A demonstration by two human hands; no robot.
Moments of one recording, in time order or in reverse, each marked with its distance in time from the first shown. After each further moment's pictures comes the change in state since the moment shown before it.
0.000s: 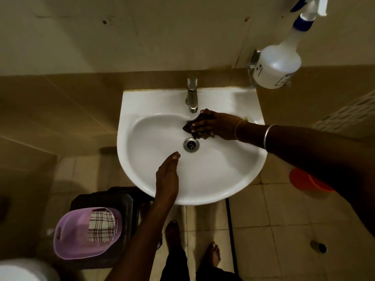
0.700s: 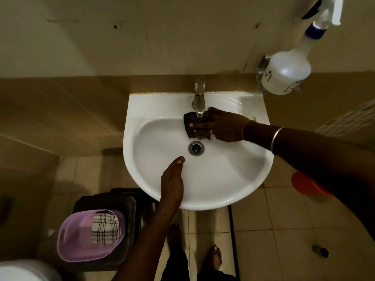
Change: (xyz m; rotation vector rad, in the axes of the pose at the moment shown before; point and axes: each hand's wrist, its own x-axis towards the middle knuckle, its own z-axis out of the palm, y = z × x) left_hand 0.001 0.000 -0.006 -0.023 -0.009 -0.041; right_hand 0.009 0.010 -0.030 0.316 -0.010 0.116
